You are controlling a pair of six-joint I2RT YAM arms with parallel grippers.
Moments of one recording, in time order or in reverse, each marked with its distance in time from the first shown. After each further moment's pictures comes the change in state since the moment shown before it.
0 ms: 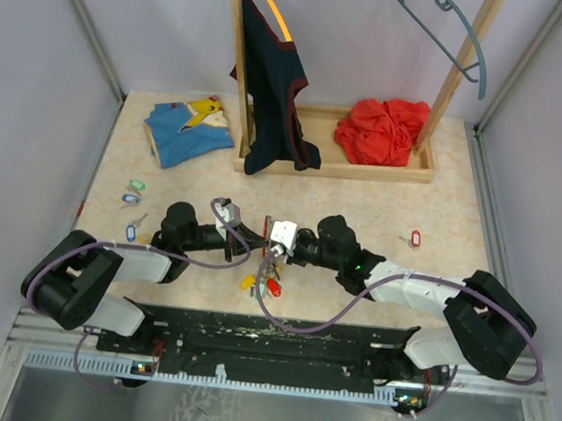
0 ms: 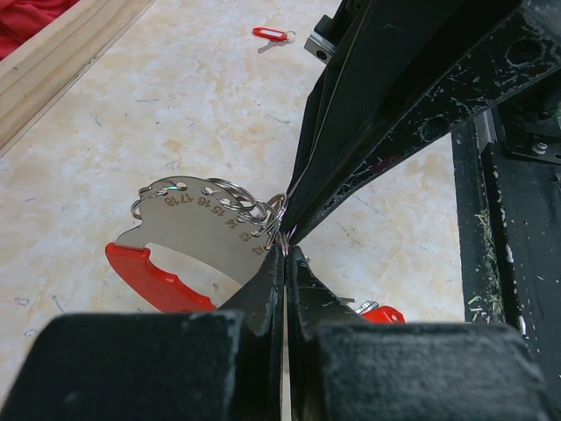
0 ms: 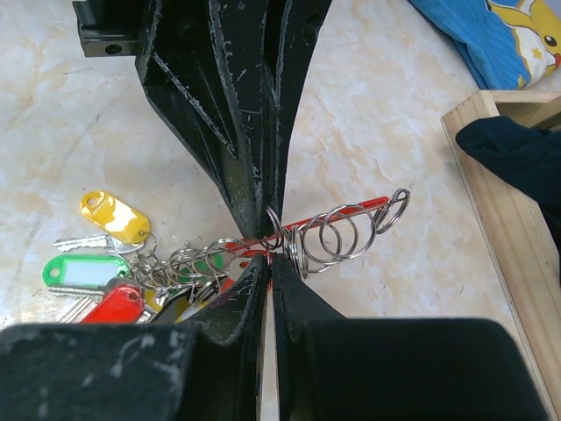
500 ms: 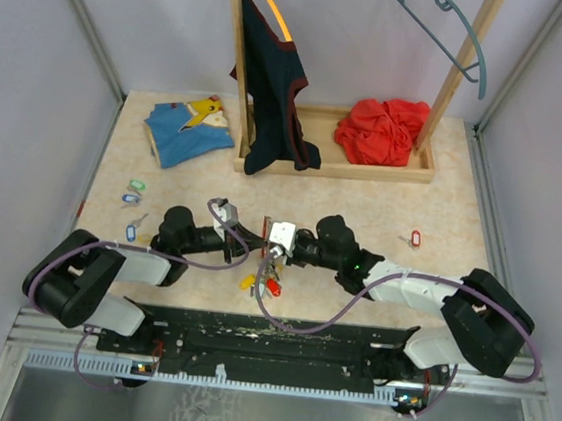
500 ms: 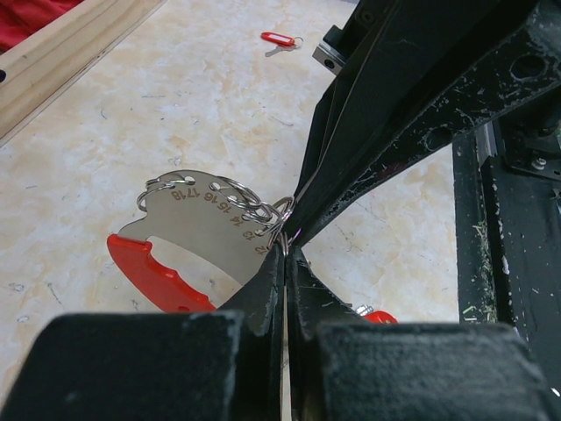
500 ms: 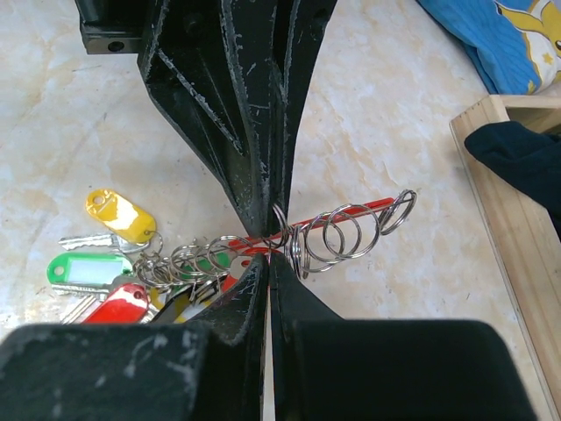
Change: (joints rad) left arm 0.000 0.006 -0.030 0.064 -0.033 -0.055; right arm 0.002 0.015 0.002 0.005 -0.021 -0.003
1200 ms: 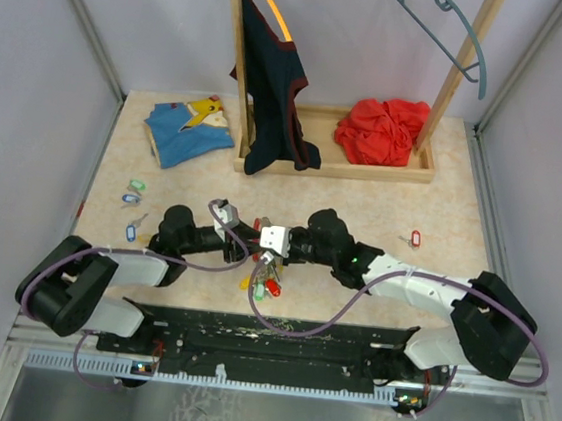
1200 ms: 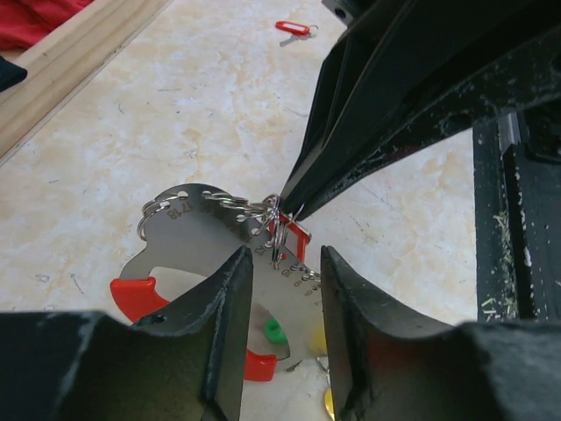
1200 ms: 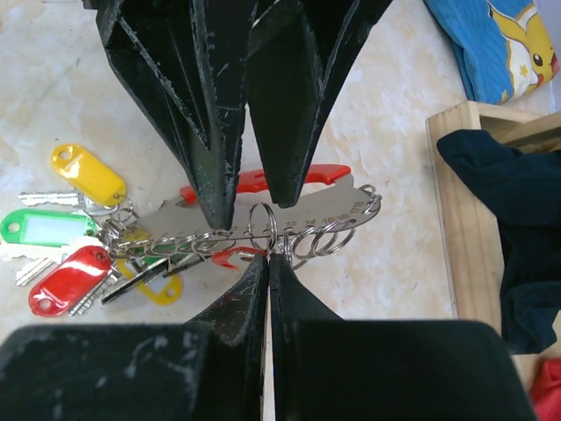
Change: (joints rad) left arm -0.002 -0.047 -0.007 -0.062 -0.045 0.060; right arm 0.030 -0.016 0.099 -0.216 0.079 -0.188
